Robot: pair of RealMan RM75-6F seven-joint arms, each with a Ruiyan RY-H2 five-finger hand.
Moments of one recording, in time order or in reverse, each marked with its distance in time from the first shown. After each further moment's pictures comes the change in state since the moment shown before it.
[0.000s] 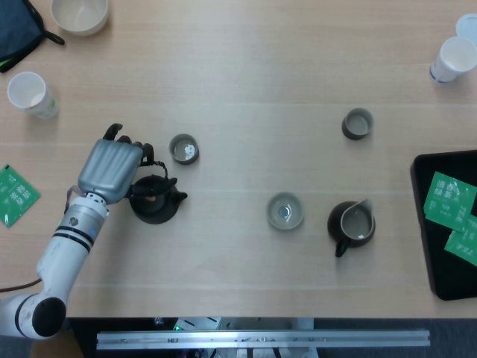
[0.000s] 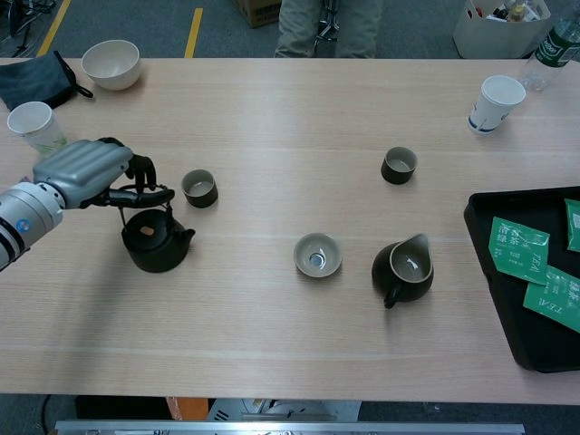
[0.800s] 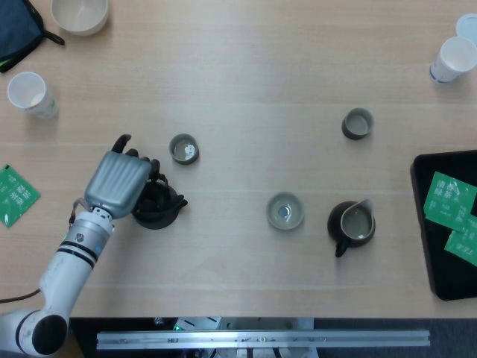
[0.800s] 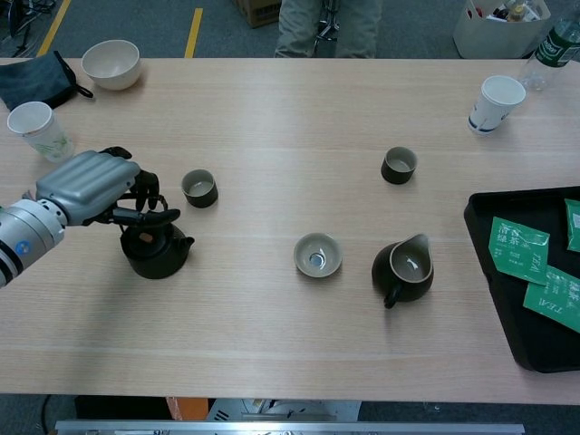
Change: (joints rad) left arm 0.028 -0.008 0.042 -0.059 0.062 0.056 0.082; right arm -0.001 -0.008 -0.001 0.021 0.007 -0.006 0.014
